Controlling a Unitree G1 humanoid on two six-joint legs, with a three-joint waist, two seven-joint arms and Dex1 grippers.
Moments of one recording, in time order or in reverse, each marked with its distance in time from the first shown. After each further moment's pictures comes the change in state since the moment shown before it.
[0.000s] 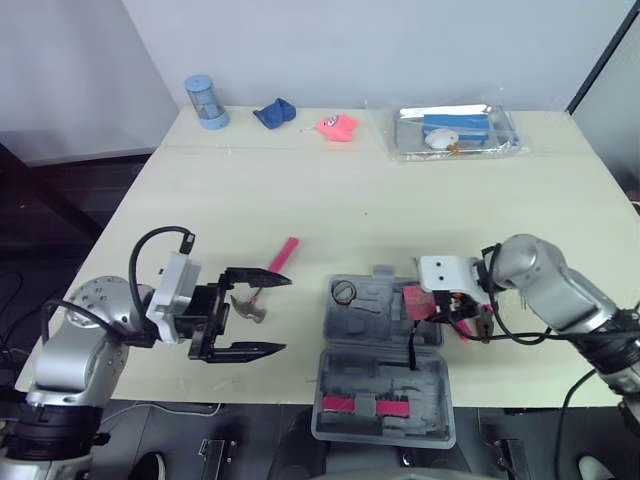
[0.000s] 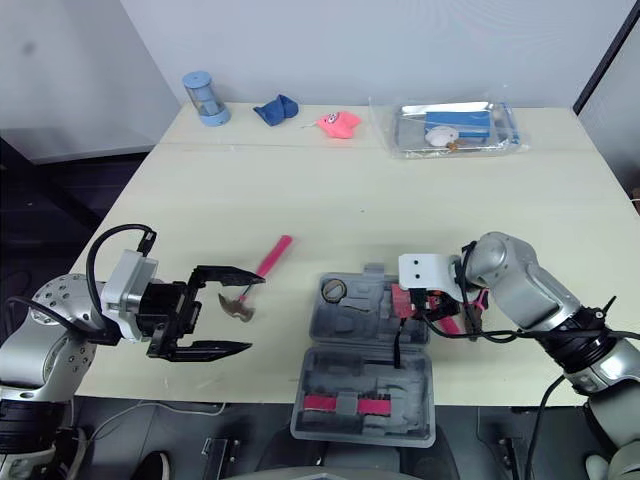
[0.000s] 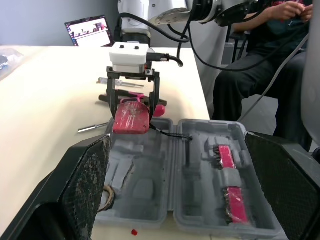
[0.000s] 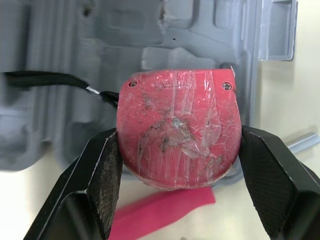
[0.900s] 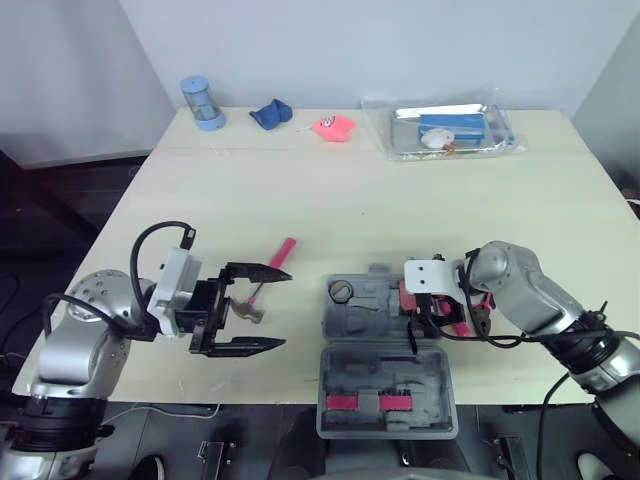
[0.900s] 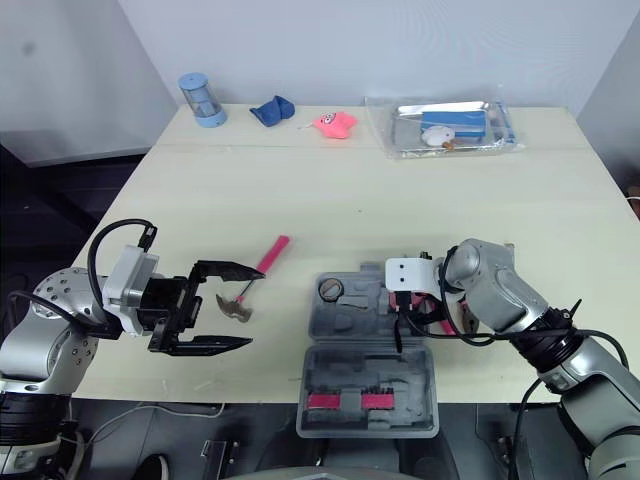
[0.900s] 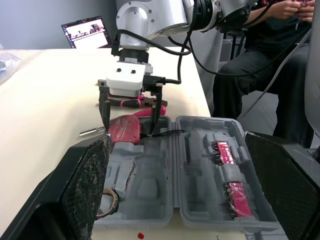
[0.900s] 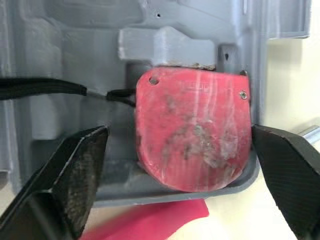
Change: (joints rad) left arm -0.016 -0.009 -0.003 0.000 0.017 0.002 -0.014; right arm -0.002 0.071 0.016 0.039 -0.130 0.028 -0.034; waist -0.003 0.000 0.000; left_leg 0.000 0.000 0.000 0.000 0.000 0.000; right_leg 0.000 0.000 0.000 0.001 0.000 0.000
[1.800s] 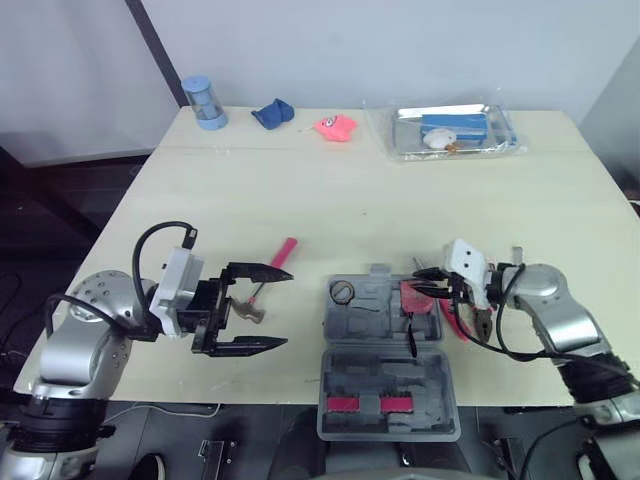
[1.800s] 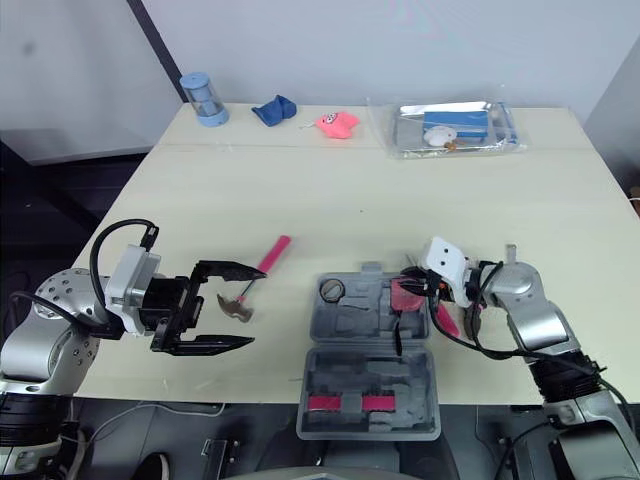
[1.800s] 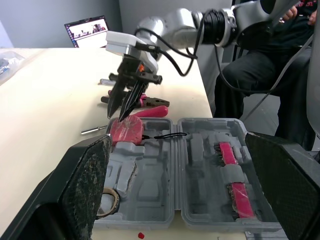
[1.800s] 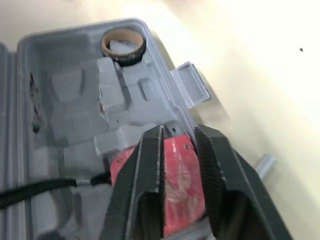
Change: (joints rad) left arm 0.002 -0.004 -0.003 -0.007 0.000 0.010 0.013; right arm 0.305 0.176 -0.463 0.190 0.409 -0.419 -0.136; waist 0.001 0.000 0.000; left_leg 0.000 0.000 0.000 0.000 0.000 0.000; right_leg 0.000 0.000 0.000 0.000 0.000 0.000
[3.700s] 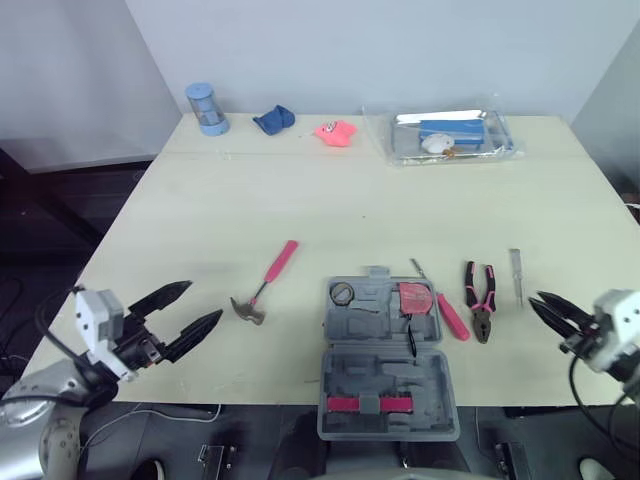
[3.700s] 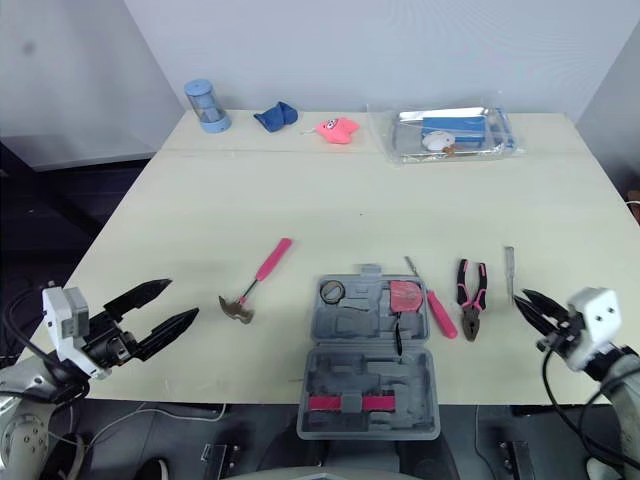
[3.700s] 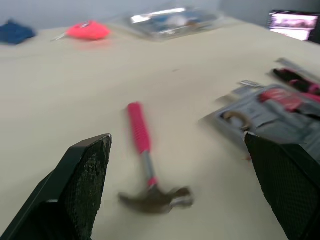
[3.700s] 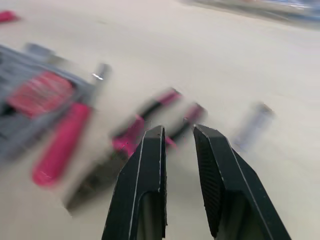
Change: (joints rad) left arm 0.426 -0.219 0.378 0.149 0.057 -0.066 0.435; right arm 0.625 -0.047 -0.617 -0.100 0.332 -0.106 -0.215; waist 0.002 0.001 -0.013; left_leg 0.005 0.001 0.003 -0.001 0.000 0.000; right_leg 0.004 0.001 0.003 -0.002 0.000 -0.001
